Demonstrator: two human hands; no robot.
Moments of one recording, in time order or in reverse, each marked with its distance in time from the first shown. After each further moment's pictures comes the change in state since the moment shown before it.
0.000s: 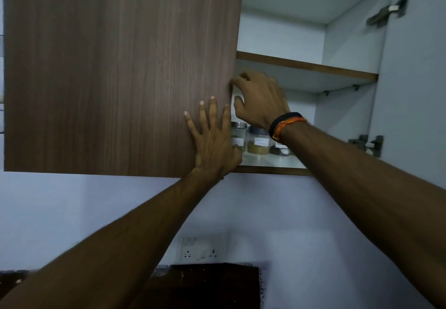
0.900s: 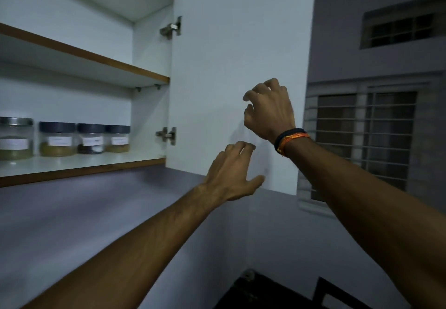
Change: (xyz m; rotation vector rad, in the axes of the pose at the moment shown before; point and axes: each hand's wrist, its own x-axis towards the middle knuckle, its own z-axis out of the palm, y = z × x) left_hand -0.096 0.376 -0.110 -1.002 -0.194 0.731; right_hand -0.236 0.224 -0.239 -0.743 -0.046 0.434
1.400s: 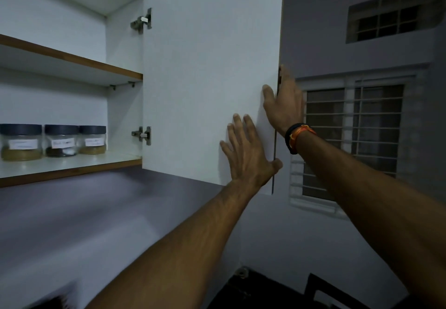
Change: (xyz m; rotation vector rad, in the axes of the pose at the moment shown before) left_hand 0.077 0.086 0.071 -0.104 0.131 -0.349; right_hand -0.010 0.090 0.010 0.580 0.160 0.428
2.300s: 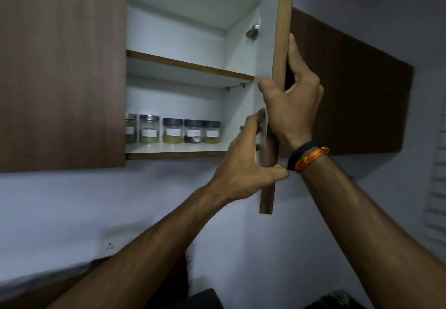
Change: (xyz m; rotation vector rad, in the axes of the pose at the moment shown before) left_hand -0.104 -0.098 -0.208 -0.292 -0.032 -0.028; right_hand -0.094 -0.192 0.047 0.854 0.029 -0.054
